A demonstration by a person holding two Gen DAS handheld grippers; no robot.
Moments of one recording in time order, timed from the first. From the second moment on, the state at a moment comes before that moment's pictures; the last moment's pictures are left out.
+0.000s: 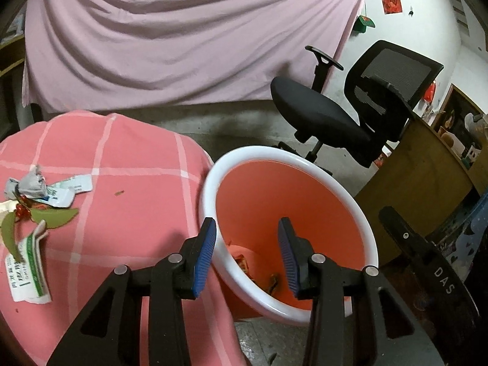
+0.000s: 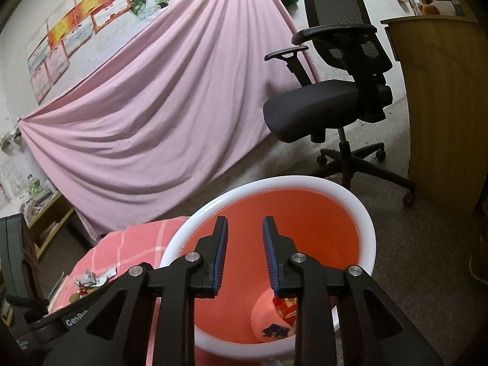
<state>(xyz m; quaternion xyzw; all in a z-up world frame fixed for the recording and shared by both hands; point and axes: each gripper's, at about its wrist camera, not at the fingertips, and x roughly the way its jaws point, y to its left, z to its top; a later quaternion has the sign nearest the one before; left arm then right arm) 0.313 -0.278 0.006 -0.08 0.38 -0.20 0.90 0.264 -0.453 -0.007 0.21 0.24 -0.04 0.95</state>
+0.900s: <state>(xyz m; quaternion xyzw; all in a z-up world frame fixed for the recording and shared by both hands) 0.256 -0.145 0.055 -0.08 0.24 -0.10 0.96 0.267 -0.366 0.029 0.12 0.18 0.01 0.98</state>
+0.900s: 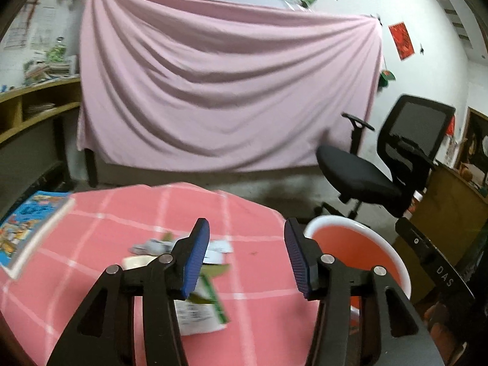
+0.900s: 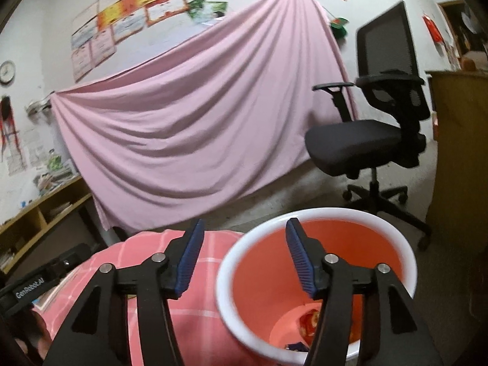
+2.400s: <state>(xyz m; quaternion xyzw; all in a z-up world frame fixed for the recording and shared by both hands) 0.219 0.025 0.015 -0.06 0.22 0.02 0.97 0.288 -0.189 -0.014 -0.08 0.28 0.17 0.94</state>
